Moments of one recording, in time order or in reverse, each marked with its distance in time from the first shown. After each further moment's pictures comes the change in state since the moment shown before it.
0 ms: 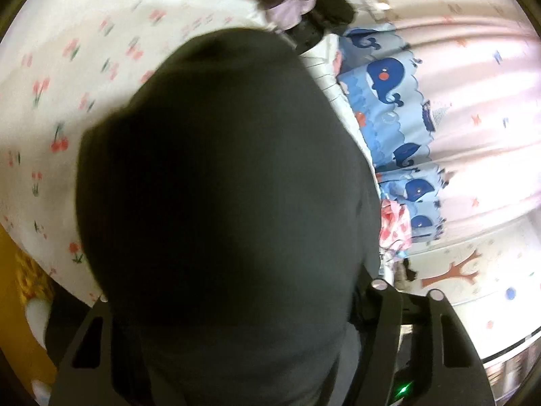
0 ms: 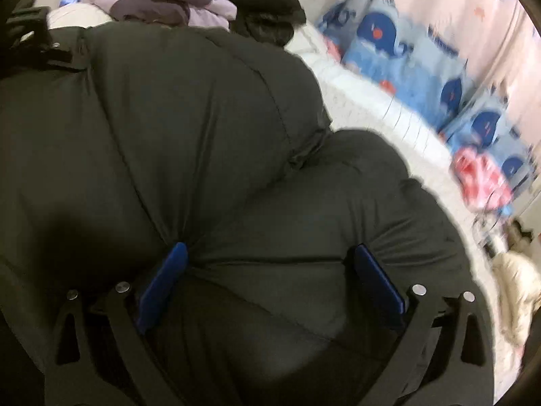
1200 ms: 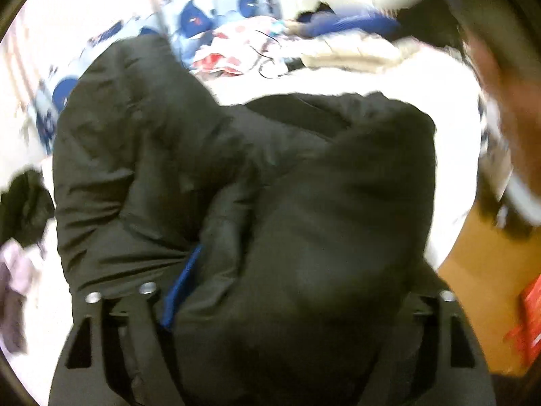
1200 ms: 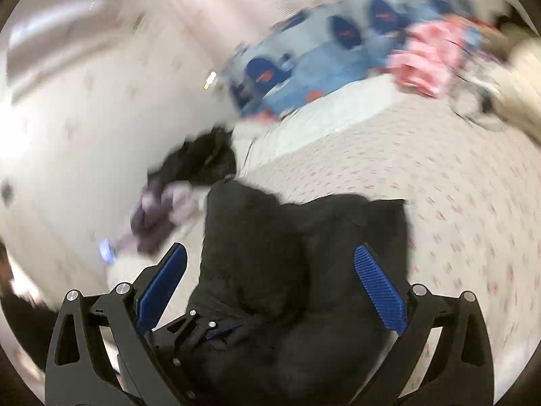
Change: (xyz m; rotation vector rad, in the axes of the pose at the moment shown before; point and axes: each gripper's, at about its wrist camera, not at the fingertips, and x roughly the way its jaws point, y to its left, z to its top) left arm 0.137 -0.286 -0.342 1.588 0.242 0.175; right arm -0.139 -0.303 -0.086 0.718 -0.298 0.429
